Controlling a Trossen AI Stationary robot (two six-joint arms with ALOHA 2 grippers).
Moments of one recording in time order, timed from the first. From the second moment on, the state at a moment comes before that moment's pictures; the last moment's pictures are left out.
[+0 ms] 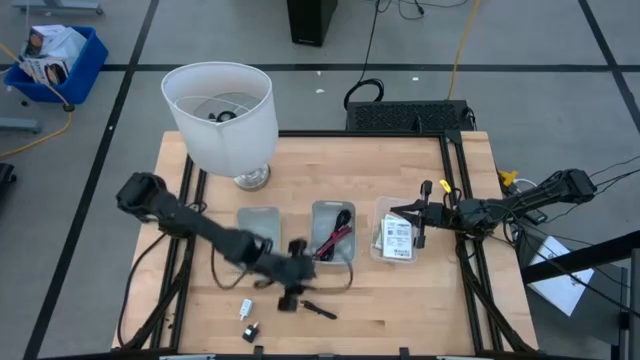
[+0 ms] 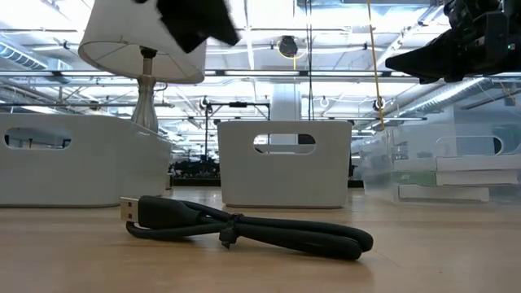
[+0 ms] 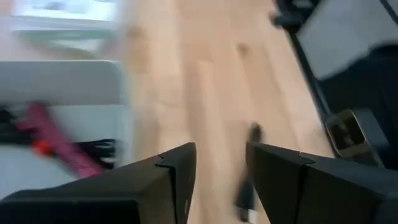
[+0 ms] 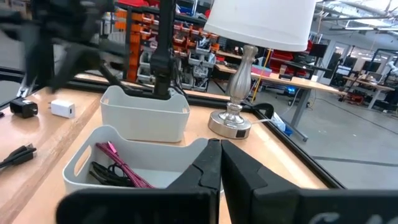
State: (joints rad) left arm -0.43 1.68 1.19 -0.28 -0.12 -0.28; right arm 0.26 0.52 0.08 0.44 0.44 -0.18
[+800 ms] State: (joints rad) left arm -0.60 1.95 1.19 -0.20 -0.21 -0.11; right arm 0.26 0.52 0.08 0.48 0.44 -0.14
